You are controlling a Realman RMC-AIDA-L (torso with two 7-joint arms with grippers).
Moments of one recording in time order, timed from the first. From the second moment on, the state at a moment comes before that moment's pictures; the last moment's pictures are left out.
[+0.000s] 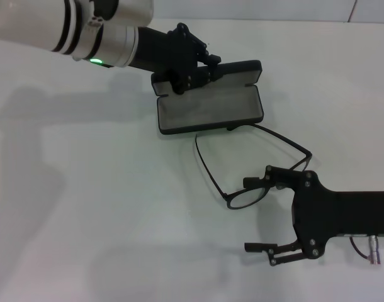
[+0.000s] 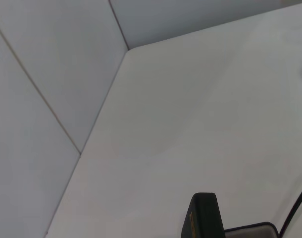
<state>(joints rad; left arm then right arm) -1.21 -2.09 2.85 -0.49 -0.01 1.33 -0.85 0.52 1.95 -1.72 -0.34 -1.02 -1.60 0.53</state>
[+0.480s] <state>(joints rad) -1.20 -2.09 2.85 -0.48 -0.06 1.27 -0.83 0.52 1.95 -1.71 -0.34 -1.03 -1.60 0.53</state>
